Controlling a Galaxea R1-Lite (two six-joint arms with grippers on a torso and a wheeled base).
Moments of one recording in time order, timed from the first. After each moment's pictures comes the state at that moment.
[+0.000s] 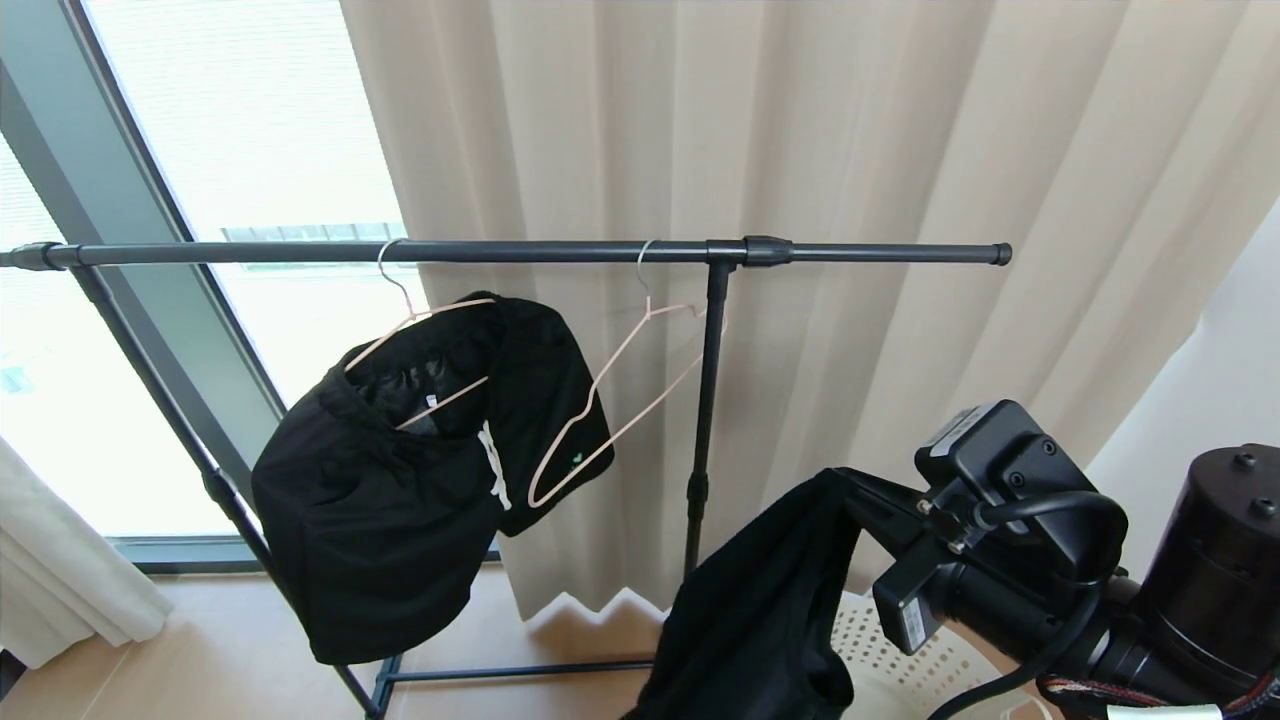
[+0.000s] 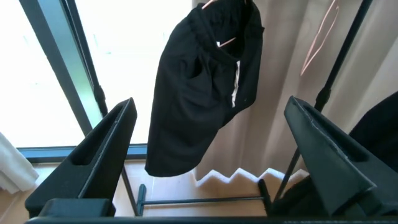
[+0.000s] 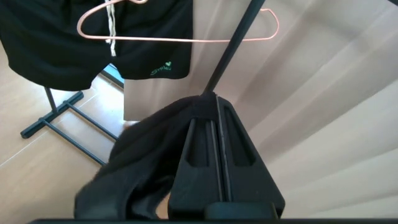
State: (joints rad) left arm 0.01 0.00 0.00 -0.09 0.00 0.02; right arm 0.85 1.50 -0.45 -0.84 -0.39 -0.24
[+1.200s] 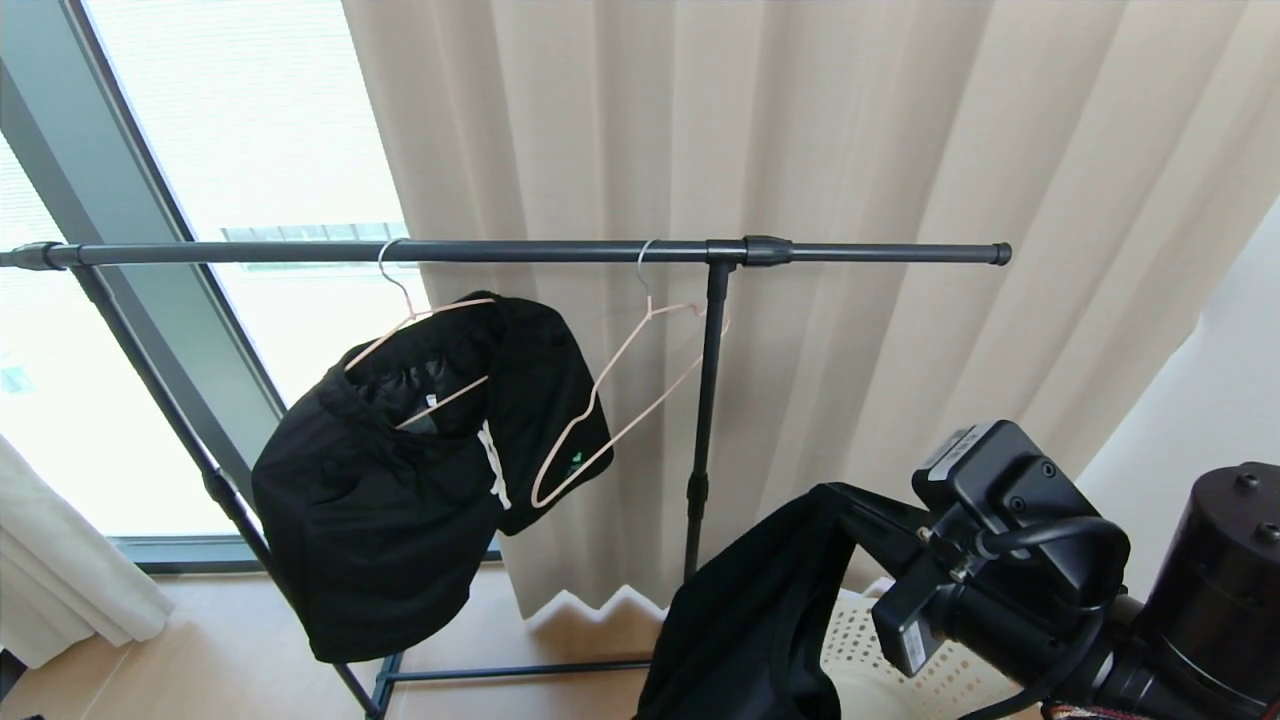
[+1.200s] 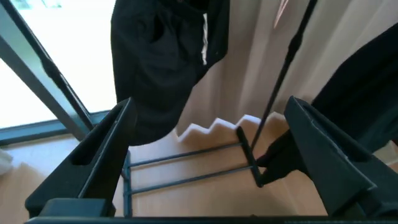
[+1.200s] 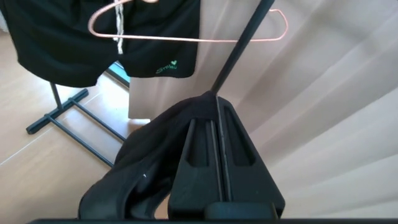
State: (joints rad) left arm -0.04 0.38 -0.08 -0.10 -0.14 0.03; right arm 0.88 1.50 -0.43 -0.85 -0.38 -0.24
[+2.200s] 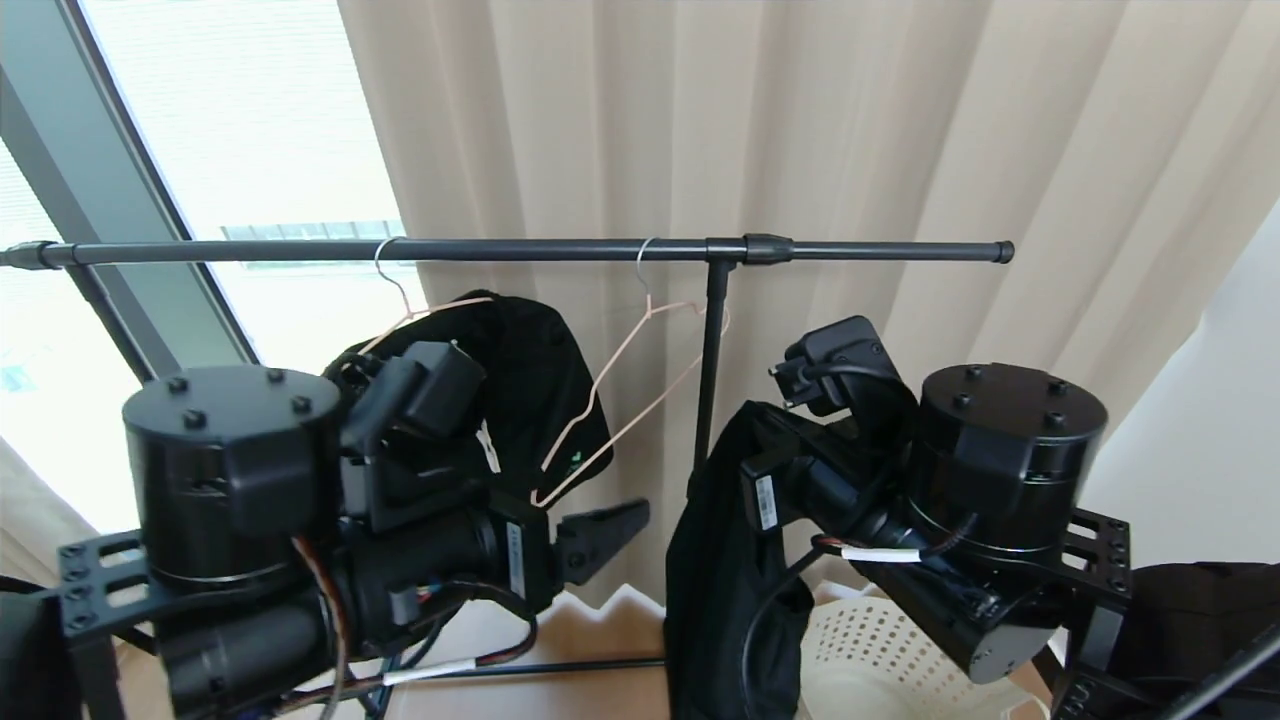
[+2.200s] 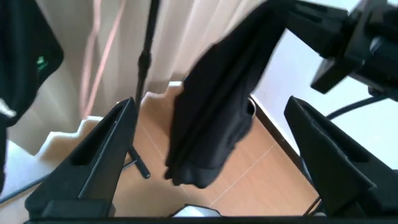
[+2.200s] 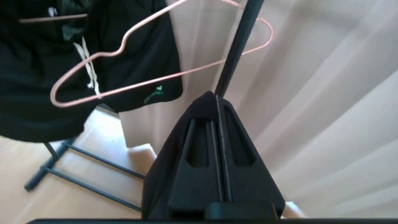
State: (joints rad) left arm -0.74 1.52 -0.61 -0.60 0.00 -0.28; right arm 0.85 1.78 -0.75 -0.87 -0.54 -0.04
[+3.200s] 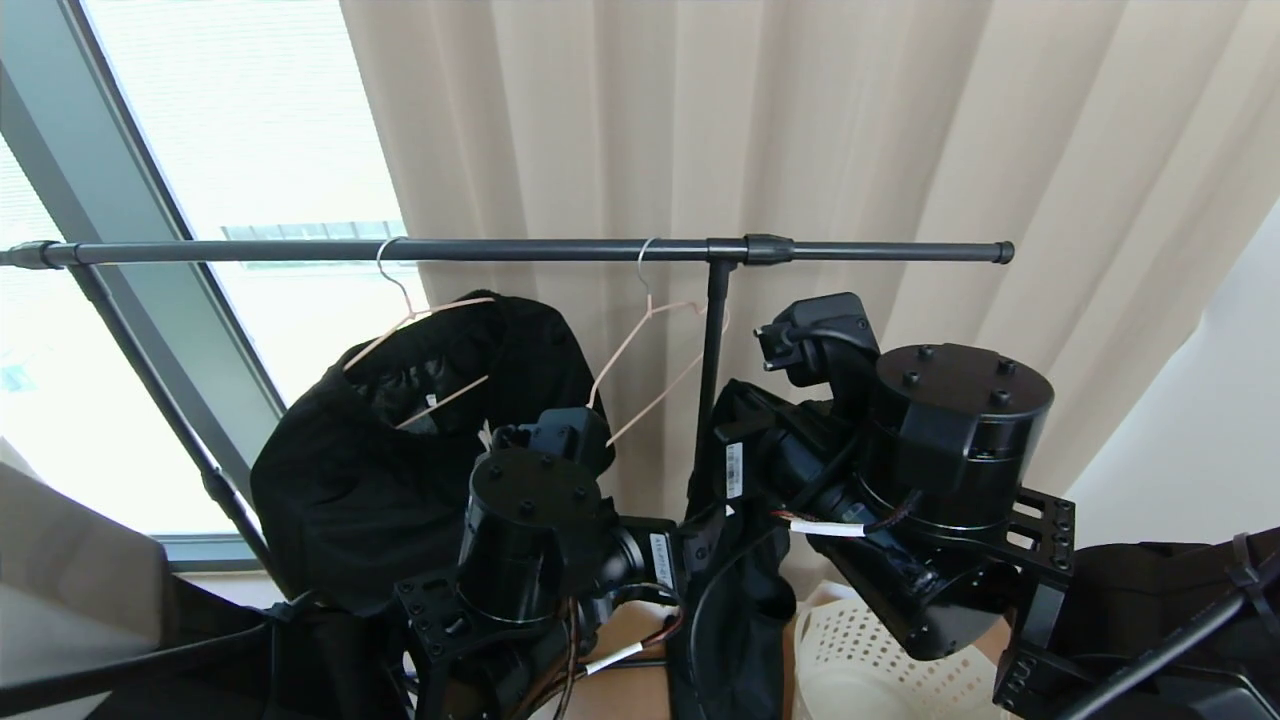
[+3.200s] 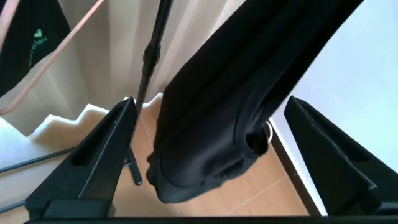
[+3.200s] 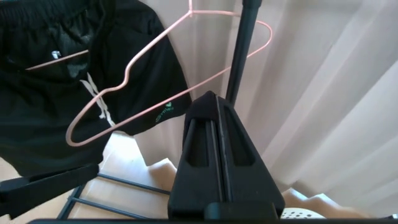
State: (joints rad) left arm -0.87 1.89 -0.69 -0.86 0.31 -0.44; right arm 0.88 1.83 -0.84 -0.86 -0.61 0.07
